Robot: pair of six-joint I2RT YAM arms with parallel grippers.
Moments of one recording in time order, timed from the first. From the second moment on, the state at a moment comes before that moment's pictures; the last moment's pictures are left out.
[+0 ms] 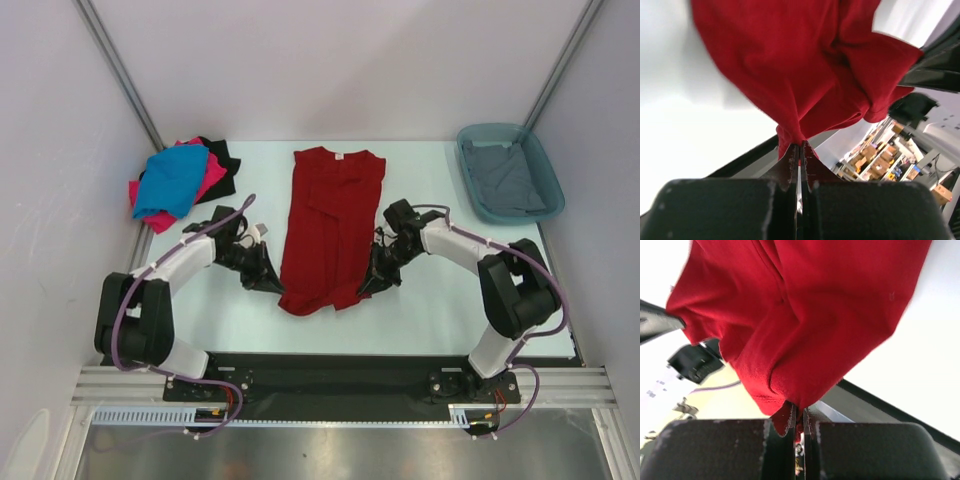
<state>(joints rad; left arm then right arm) -0.20 1.47 0.87 -0.78 0.73 -0.43 0.49 1.69 1.07 -0.75 -0.72 0.68</state>
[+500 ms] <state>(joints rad) -0.20 1.79 1.22 -0.66 0.75 -0.52 0.39 1.96 1.37 -0.74 -0.76 0.66</state>
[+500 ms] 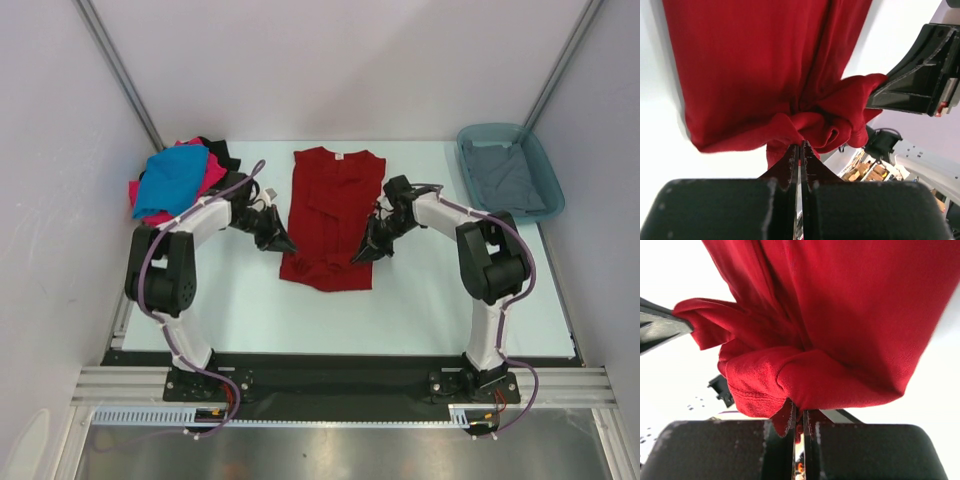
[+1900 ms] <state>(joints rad) -0.09 2.19 1.68 -0.67 0.74 -0.52 0.13 2.26 1.73 -0.66 -0.81 0.66</state>
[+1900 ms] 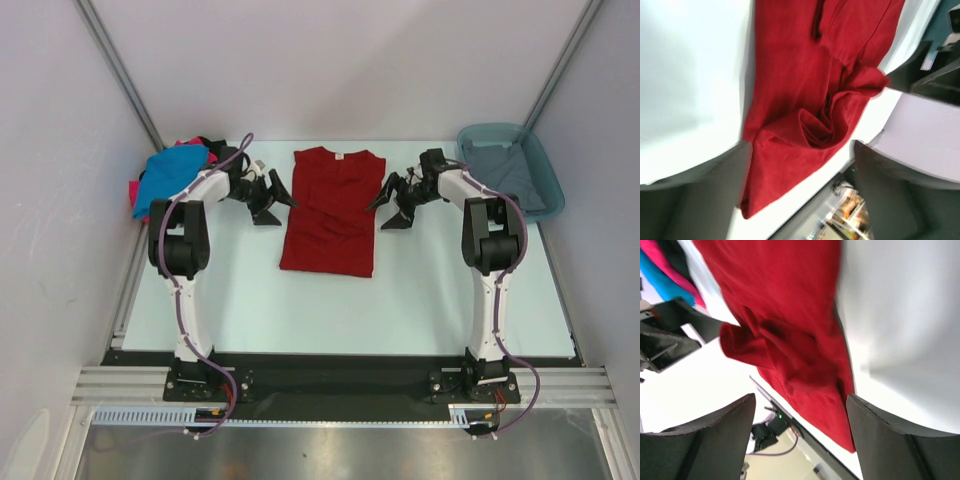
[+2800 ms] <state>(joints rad) -0.16 1.89 1.41 -0.49 0.77 -0.61 0.36 2.15 1.73 -0.77 -0.61 0.58</state>
